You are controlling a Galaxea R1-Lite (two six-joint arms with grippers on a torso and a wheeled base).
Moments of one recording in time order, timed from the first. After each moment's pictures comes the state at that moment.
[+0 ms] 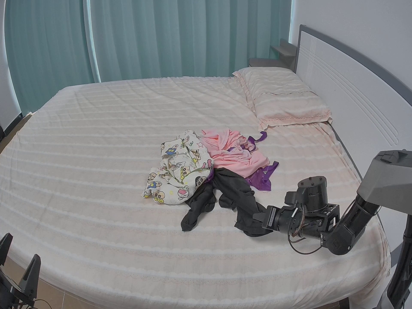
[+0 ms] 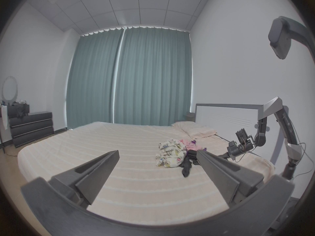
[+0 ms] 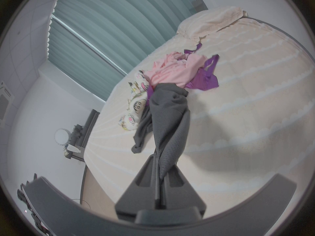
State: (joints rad) left arm -0.01 0.16 -0.17 -0.05 -0.11 -0.05; right arm 0.50 2.15 -0.63 -0.98 0.15 0.67
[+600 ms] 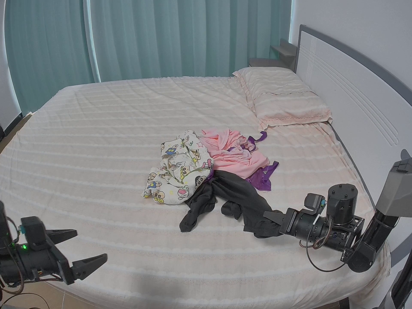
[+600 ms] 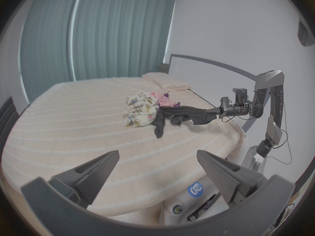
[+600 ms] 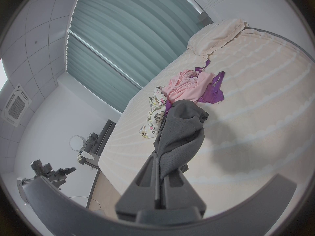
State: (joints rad) left arm -0.20 0.97 -0.24 -0.24 -0.27 0.02; right arm 0.50 2.04 -0.34 -1.36 0.18 0.71
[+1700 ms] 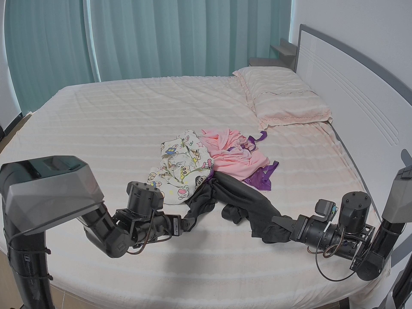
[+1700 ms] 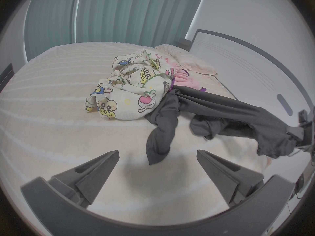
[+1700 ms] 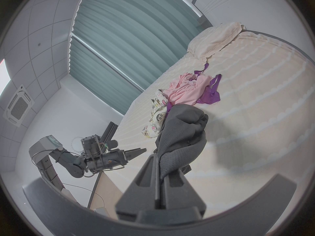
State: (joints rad) left arm -0.47 2.22 -0.75 -0.82 0.02 -0.33; right arm 0.50 2.00 -0.20 -1.51 0.17 0.72
